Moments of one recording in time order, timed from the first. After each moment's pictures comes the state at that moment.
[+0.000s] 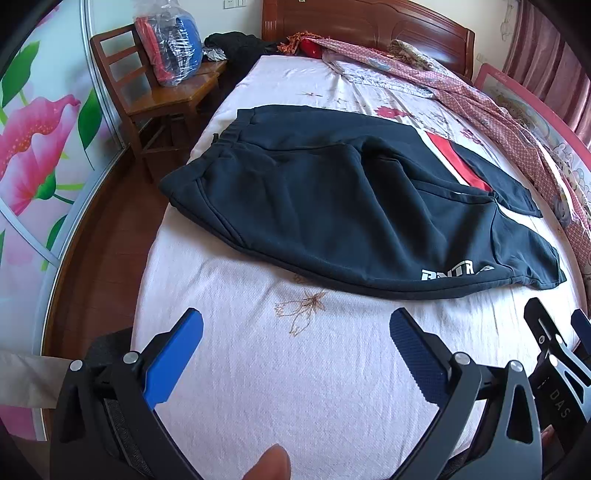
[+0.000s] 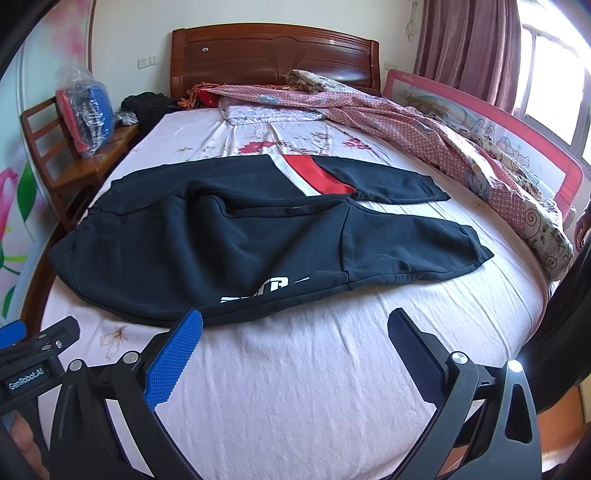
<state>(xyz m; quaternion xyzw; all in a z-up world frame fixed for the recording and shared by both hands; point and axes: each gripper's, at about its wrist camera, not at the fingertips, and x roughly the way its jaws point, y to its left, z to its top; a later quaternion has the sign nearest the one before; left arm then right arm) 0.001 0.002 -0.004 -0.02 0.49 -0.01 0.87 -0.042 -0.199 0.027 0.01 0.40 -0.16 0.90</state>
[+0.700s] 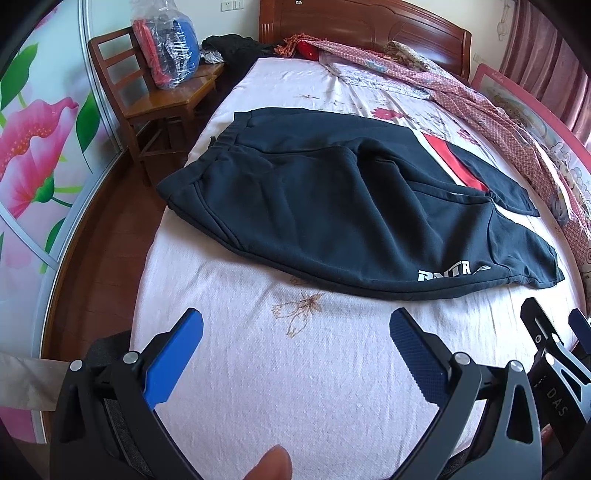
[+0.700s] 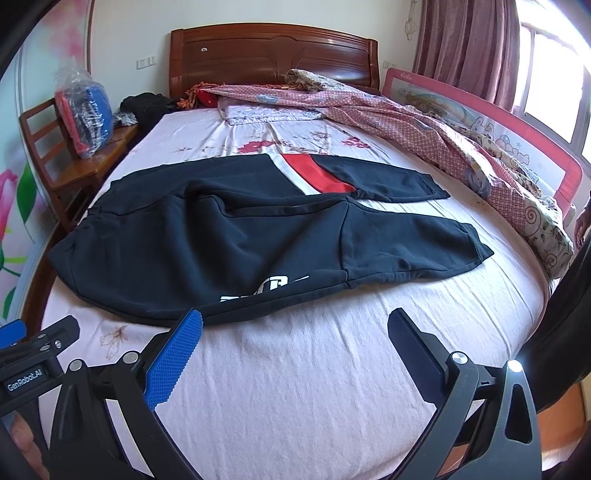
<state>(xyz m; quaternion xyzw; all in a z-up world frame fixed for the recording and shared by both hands) 0.000 -0.001 0.000 -0.02 0.48 -0.01 0.88 -0.043 -0.200 0.026 0.01 0.40 -0.17 0.90</state>
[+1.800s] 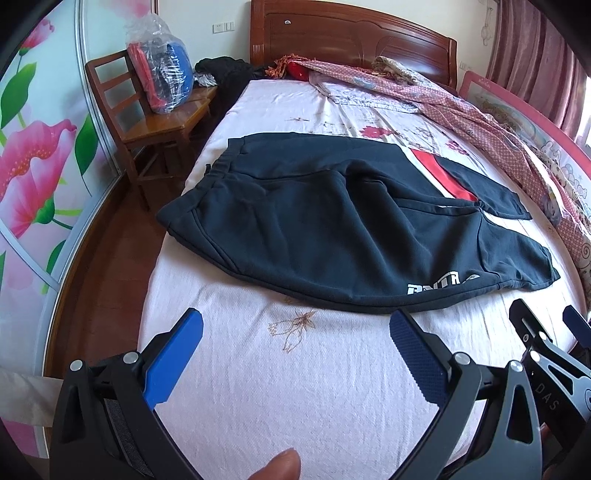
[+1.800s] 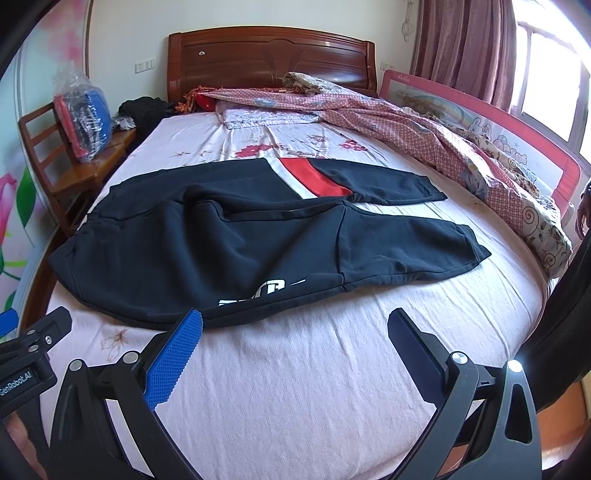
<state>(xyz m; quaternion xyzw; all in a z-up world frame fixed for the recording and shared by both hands) -0.007 -0.004 0.016 -0.01 0.44 -0.03 0.90 -0.046 -0.204 0.030 0.02 0.39 -0.17 0.90</state>
